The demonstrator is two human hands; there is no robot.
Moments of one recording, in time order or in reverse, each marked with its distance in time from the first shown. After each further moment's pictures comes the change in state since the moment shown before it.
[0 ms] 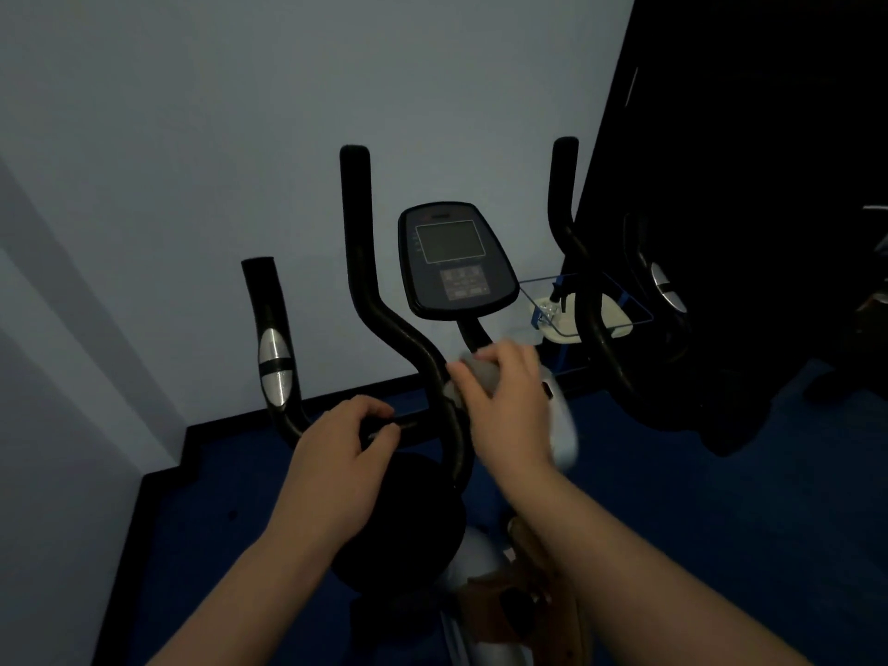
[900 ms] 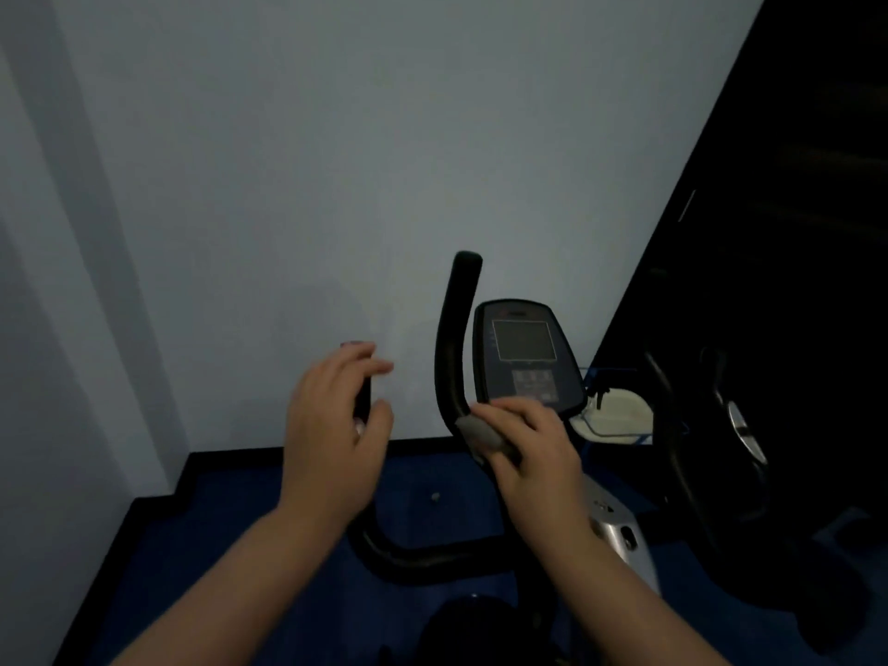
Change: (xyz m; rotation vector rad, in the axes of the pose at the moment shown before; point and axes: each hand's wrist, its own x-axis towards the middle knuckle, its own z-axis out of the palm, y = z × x) left_hand 0.085 -0.011 -0.077 -0.021 0.451 0.351; right_hand 0.052 -0.039 0.035 -0.155 -0.119 -0.434
